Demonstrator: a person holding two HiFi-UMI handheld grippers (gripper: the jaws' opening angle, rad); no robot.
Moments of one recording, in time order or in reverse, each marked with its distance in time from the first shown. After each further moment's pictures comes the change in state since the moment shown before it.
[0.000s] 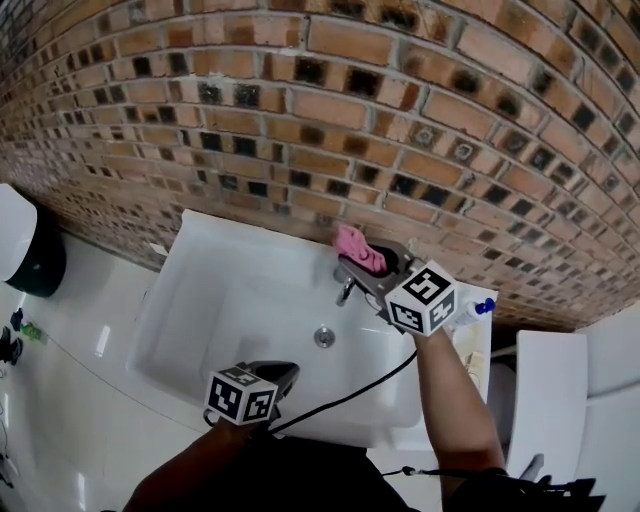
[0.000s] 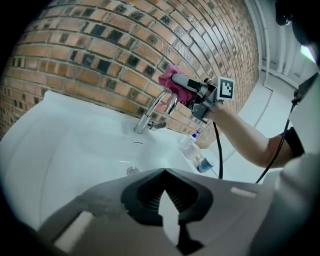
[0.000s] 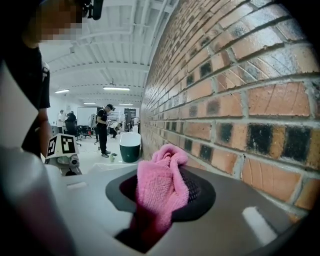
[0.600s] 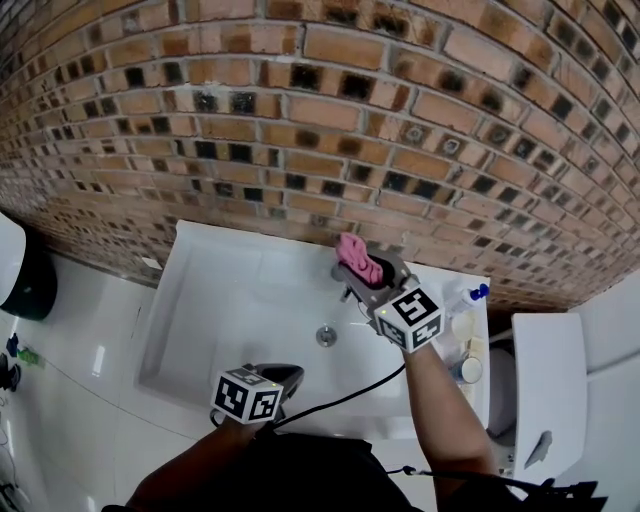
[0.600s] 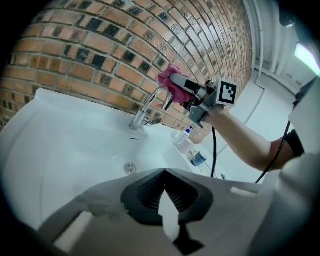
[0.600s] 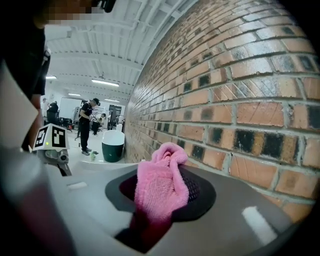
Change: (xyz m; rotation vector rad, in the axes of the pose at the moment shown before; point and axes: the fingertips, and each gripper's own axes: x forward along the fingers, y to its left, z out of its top) left arm -0.009 0.006 -0.012 0.052 0.051 -0.083; right arm -0.008 0.016 -0.007 -0.041 -0.029 -0.233
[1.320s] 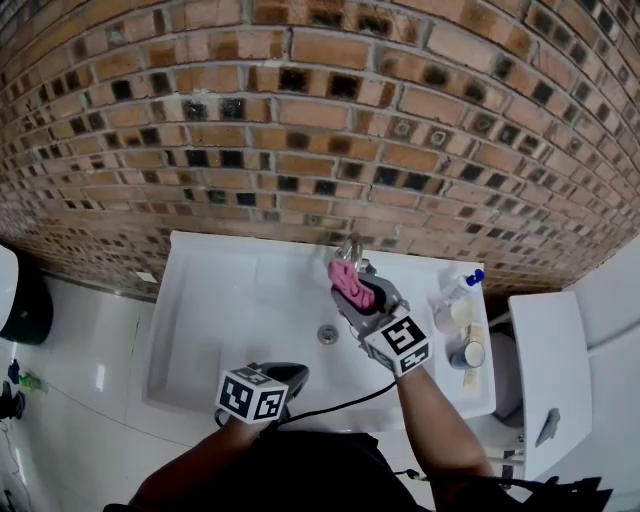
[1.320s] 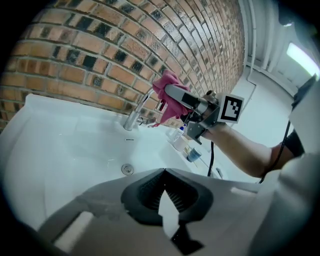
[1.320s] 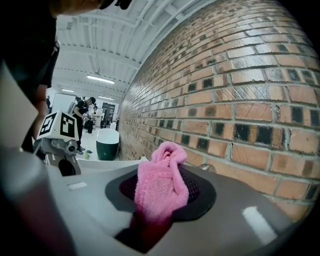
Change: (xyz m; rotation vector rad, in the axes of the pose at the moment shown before) left arm -0.009 0.000 0.001 0.072 0.036 -0.063; right arm -0.014 0.045 -0.025 -0.008 0.001 -0.084
